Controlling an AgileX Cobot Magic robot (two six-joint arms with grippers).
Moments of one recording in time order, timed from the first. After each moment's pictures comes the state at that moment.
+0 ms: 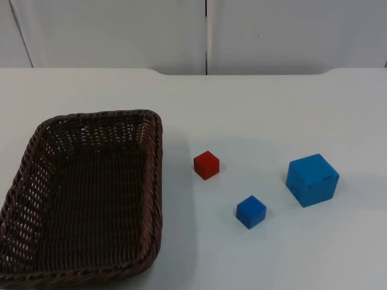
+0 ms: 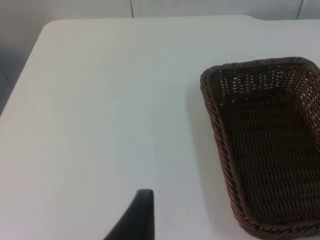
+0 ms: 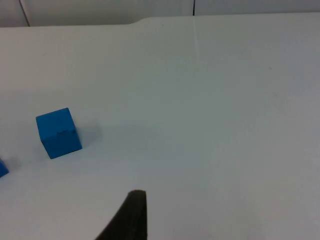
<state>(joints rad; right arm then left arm) -0.03 -0.01 -0.51 -0.01 1.08 -0.01 0.01 0.00 -0.50 -0.02 1.07 0.01</state>
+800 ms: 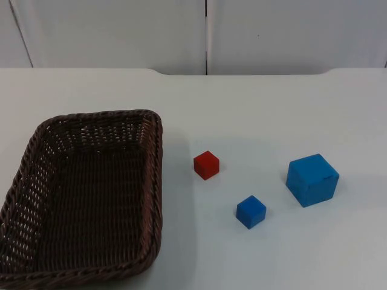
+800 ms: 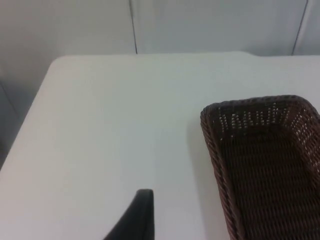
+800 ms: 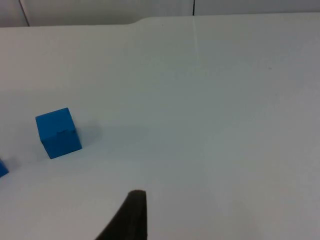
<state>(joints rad) -0.03 -0.01 -0.51 -0.01 1.08 -0.01 0.01 0.05 -0.58 -0.02 1.02 0.01</state>
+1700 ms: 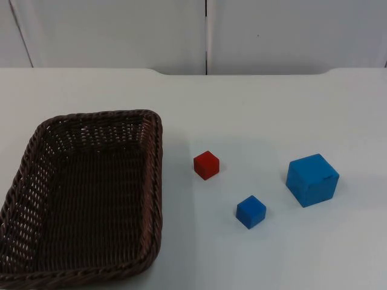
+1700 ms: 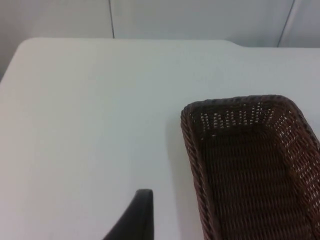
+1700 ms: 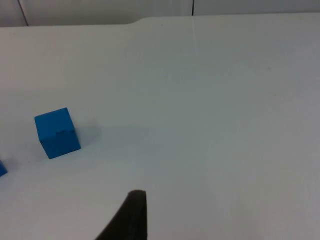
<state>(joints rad) -0.03 -0.01 -0.51 -0.02 1.08 -0.01 0.01 0.34 -0.59 -0.09 0.85 0.02</state>
